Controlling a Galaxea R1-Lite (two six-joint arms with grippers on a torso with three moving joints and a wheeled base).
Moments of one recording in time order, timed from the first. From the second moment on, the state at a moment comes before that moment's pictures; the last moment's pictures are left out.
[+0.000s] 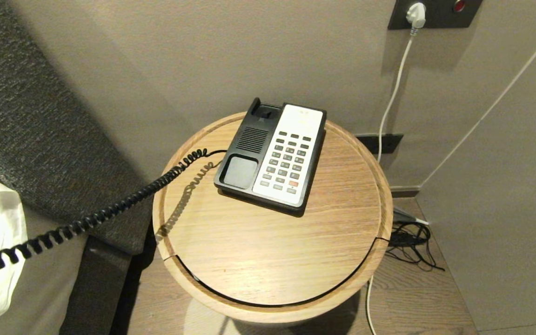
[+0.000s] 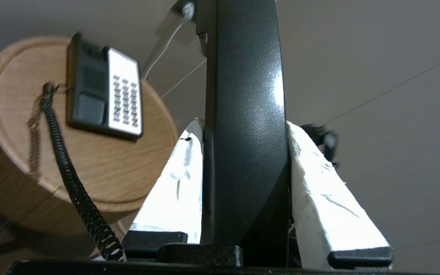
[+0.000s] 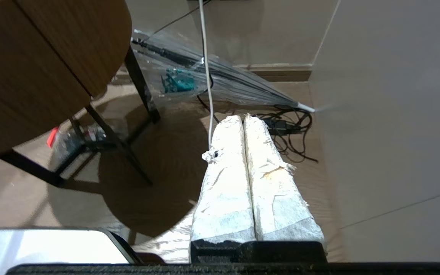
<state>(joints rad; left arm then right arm) -0.84 0.58 -1.34 0.51 -0.03 -0.57 0.01 0.01 0.00 0.00 0.00 -0.02</state>
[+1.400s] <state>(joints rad) -0.85 0.48 -1.21 0.51 -0.02 -0.58 0.01 0.72 -1.37 0.62 0.20 0.23</state>
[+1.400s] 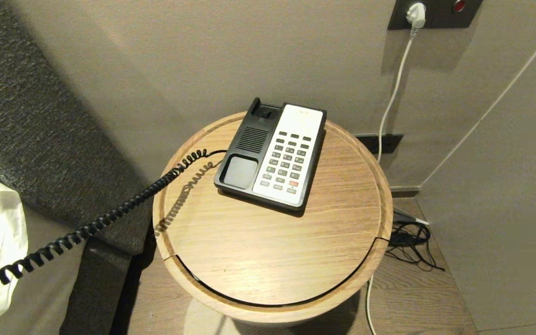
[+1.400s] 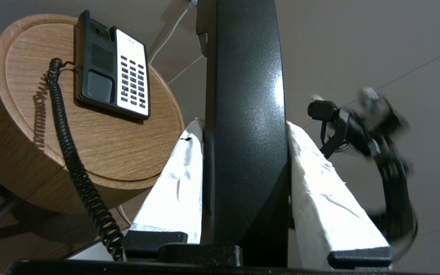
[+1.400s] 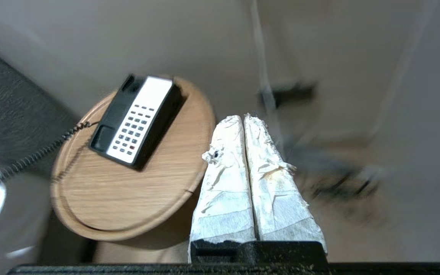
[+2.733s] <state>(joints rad) -0.87 0.51 -1.22 0.46 0.03 -0.56 0.78 1.65 -1.76 0.61 -0.08 0.44</state>
